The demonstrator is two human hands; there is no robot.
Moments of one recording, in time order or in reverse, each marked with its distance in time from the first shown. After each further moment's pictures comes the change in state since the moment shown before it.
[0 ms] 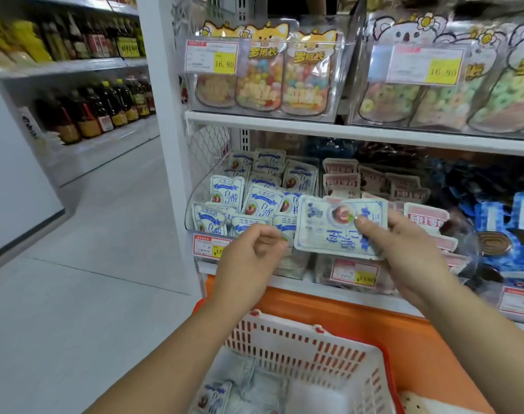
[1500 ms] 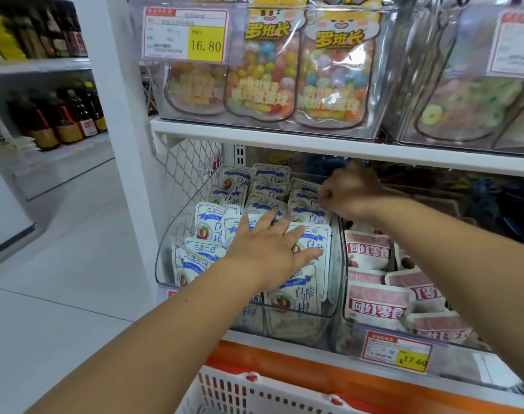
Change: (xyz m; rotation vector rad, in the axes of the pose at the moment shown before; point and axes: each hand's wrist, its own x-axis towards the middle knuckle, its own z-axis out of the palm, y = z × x) left_hand 0.158 -0.010 0.022 1.064 -0.550 0.185; right_hand 0.233 -0.024 0.065 -1.508 -0.150 -0.322
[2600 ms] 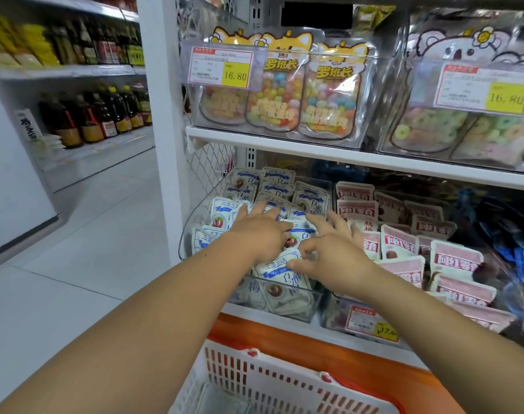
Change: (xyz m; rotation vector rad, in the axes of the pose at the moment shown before) left_hand -0.011 -0.007 -0.016 0.102 0.005 -0.058; right_hand -0.131 -0.054 0.005 0.289 -0.162 -0.073
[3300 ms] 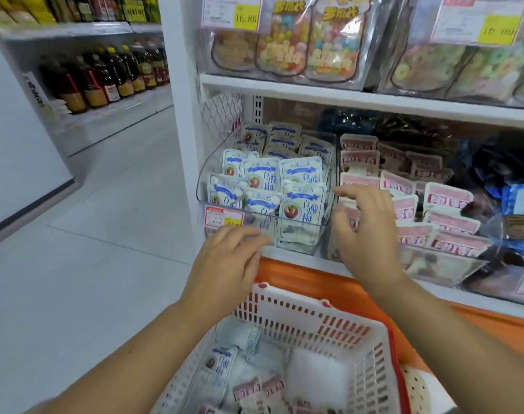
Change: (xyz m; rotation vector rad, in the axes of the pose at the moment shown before) left_hand -0.151 0.003 0.093 -0.362 0.721 0.104; right_hand -0.070 -0.002 0.036 0.414 0.843 -0.136
